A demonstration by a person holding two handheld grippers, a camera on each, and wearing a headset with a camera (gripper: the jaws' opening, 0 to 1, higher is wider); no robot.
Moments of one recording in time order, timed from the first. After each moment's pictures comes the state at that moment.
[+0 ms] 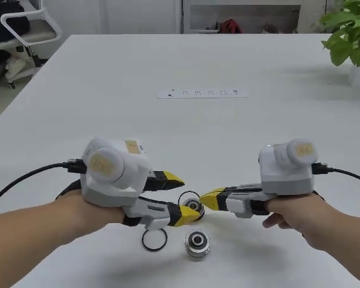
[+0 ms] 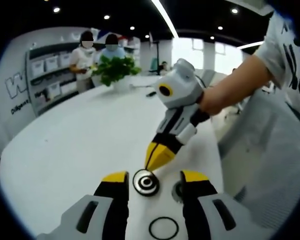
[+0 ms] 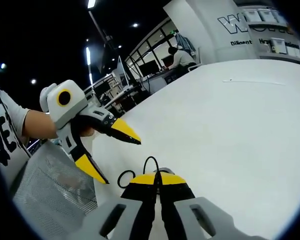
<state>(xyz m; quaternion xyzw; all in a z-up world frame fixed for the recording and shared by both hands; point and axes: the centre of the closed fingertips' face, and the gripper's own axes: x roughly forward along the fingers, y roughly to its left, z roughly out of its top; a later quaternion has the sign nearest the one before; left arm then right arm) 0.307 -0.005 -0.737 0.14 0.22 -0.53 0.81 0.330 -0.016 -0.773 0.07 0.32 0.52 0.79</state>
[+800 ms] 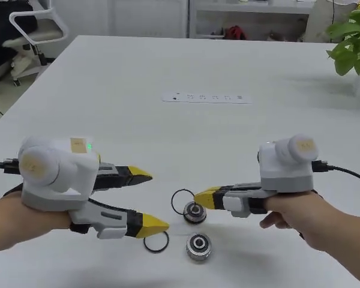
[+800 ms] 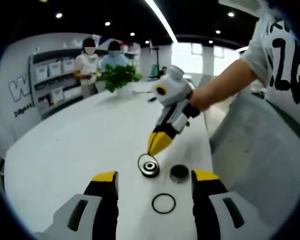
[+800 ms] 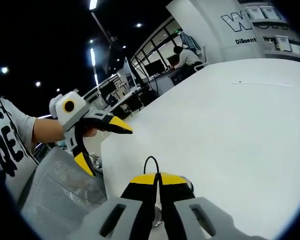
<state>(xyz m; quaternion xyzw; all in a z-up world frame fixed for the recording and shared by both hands) 0.281 0.047 -0.716 0.14 0.19 -0.53 0.82 0.321 0.003 -0.752 0.08 0.32 0.54 0.77</state>
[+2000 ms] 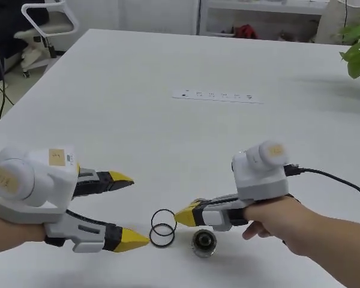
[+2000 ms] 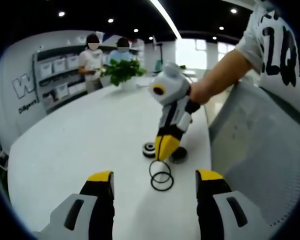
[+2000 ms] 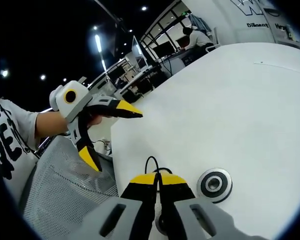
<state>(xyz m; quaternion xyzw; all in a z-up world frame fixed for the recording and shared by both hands) 0.262 0.078 -0.731 0.15 0.21 -0.51 0.82 0.283 0.045 -0.779 0.06 0.38 0.58 0.72</state>
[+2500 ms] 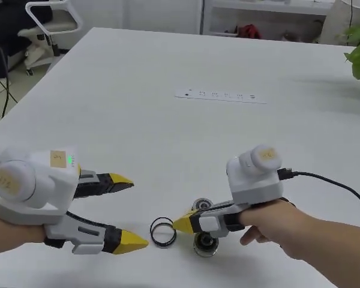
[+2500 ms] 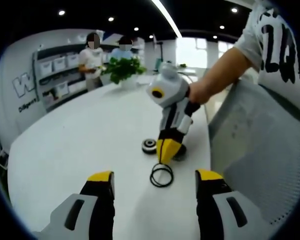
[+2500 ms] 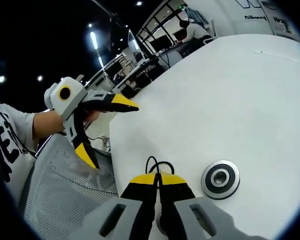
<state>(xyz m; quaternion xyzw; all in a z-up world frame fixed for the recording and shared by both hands) 0.259 0.083 -0.736 0.15 0.21 -0.51 0.82 0.276 0.048 -0.793 0.06 0.41 0.57 0.70</state>
